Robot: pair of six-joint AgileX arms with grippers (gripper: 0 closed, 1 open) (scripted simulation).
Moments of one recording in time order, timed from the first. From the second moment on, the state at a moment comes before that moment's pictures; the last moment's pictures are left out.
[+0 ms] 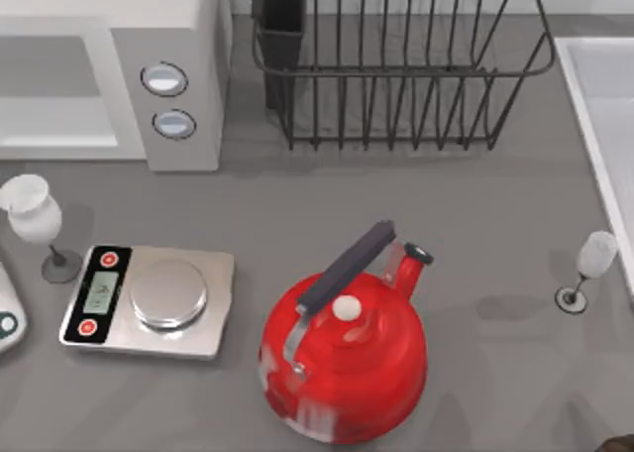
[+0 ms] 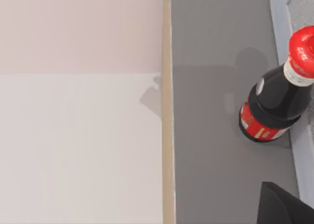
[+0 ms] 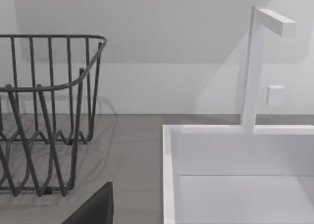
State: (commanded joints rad) left arm 1.02 1.67 1.29 -0.73 0.66 0.89; right arm 0.00 0.00 0.00 0.00 0.00 0.00
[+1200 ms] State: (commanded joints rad) left arm 1.03 1.79 1.02 -0.34 0.66 0.90; right arm 0.00 0.00 0.00 0.00 0.00 0.00
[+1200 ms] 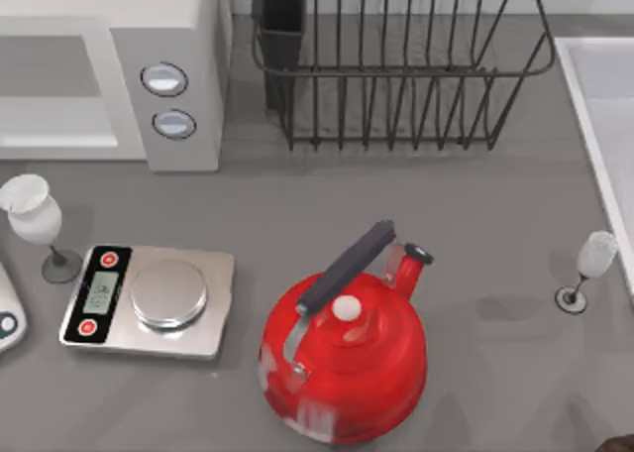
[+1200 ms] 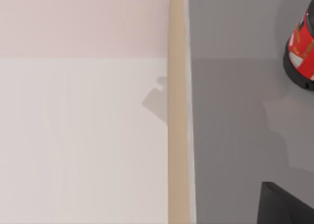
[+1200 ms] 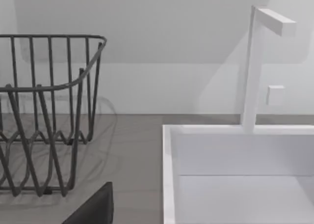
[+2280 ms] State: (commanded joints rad) left arm 0.80 1.43 0.63 -0.16 0.54 0.66; right arm 0.00 0.00 0.00 0.00 0.00 0.00
